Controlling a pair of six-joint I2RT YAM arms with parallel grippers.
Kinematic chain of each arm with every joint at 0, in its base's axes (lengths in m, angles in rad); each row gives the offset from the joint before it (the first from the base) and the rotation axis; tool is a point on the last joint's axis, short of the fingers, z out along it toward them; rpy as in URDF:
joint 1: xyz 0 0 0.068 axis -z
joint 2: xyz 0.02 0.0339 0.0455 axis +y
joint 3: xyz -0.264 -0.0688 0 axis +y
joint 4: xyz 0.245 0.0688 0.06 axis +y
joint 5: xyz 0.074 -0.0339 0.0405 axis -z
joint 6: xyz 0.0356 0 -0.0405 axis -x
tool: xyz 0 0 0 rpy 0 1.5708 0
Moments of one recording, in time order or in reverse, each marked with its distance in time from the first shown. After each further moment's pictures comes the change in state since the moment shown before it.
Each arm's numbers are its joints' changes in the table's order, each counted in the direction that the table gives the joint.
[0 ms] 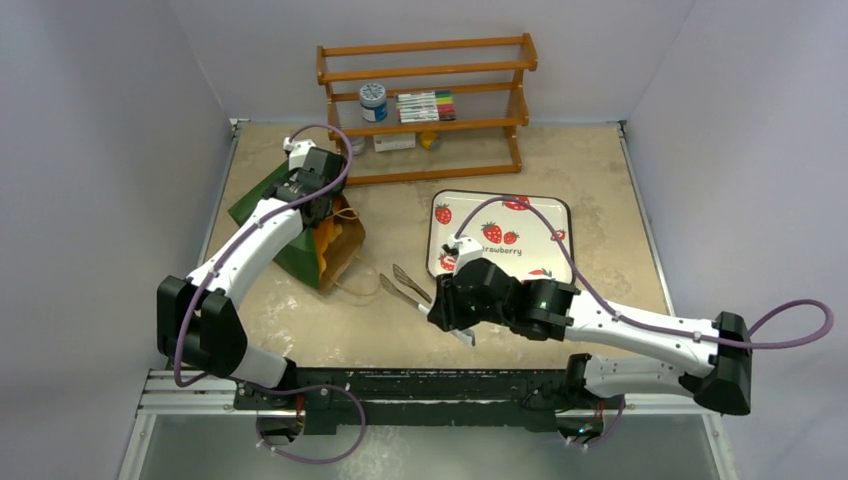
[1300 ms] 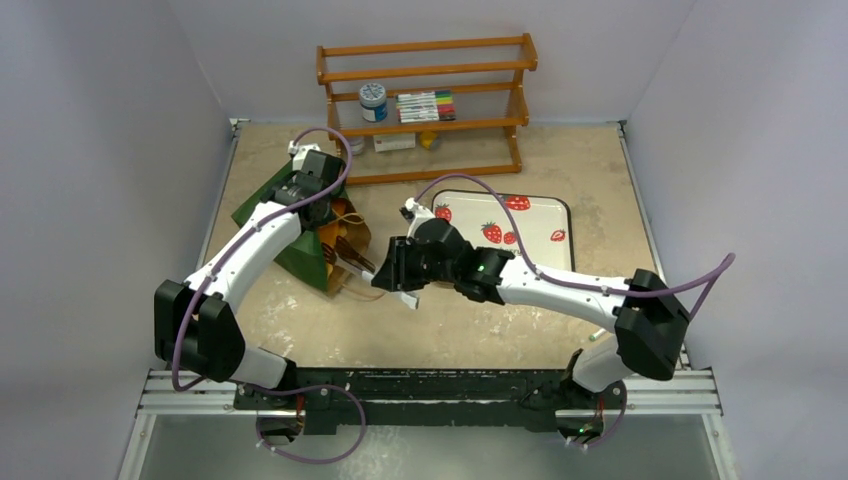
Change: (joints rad) left arm 0.000 -0.026 0.032 -0.010 0.108 -0.027; right arm 0.151 0.381 -0.164 -0.419 -0.241 -0.055
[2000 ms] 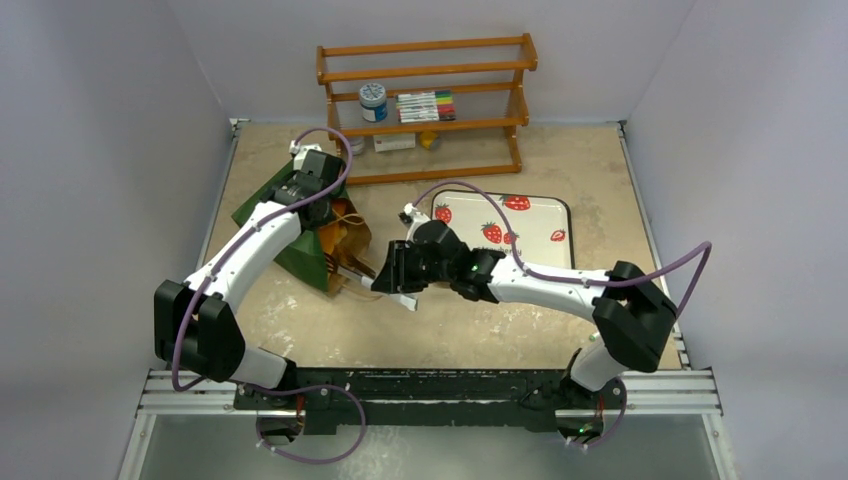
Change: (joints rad) left arm 0.000 0.000 -0.004 0.007 0.014 -0.018; right arm 0.040 0.079 0.041 -0.099 -0.094 -0.032
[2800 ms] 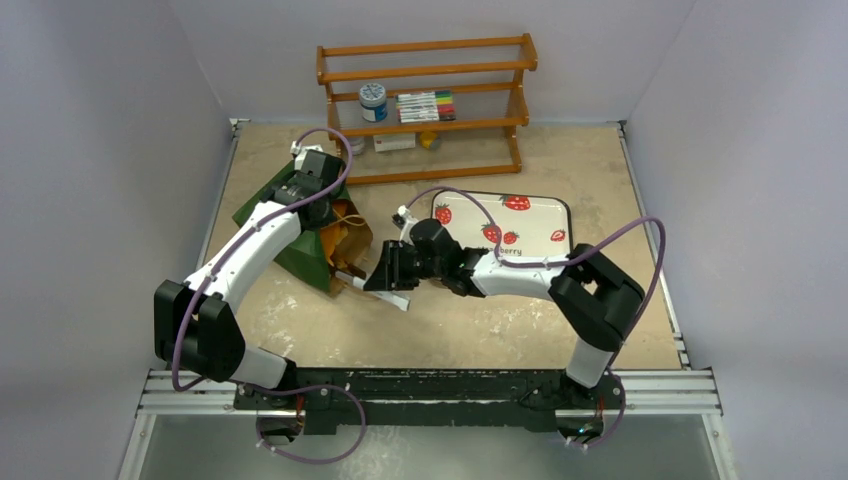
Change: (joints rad) left arm -0.001 0.000 0.000 0.005 0.032 -0.006; right arm 0.057 0.172 0.021 -0.230 -0.162 -0.049
